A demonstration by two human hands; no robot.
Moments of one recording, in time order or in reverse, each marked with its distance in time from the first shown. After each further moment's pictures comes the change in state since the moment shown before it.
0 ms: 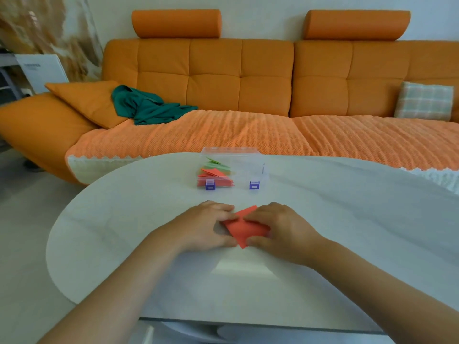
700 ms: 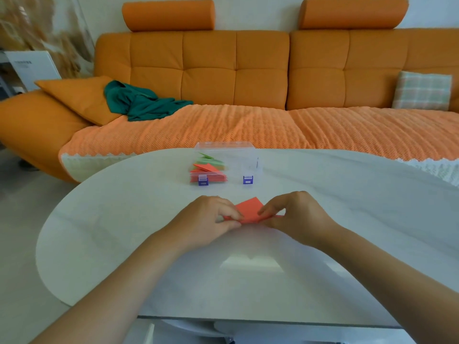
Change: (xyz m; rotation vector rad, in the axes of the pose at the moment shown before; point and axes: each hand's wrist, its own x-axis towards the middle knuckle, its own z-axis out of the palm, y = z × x) left_hand 0.005 0.022 0.008 -0.263 0.232 0.135; right_hand -0.013 0.021 -0.027 0.274 0.044 0.322
